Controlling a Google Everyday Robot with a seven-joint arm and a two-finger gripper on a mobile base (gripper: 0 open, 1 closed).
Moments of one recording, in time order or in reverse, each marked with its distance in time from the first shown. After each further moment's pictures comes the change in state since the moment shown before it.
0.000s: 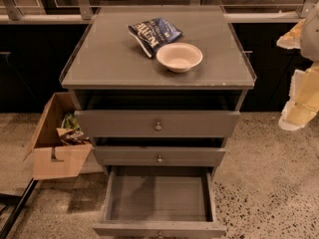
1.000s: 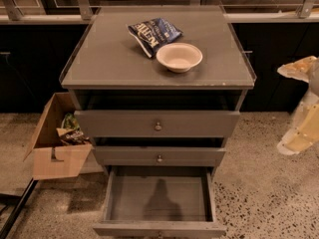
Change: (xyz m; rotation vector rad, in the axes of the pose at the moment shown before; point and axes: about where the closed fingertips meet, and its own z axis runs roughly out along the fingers) arm 0.024 0.017 0.045 -0.022 -0.225 0.047
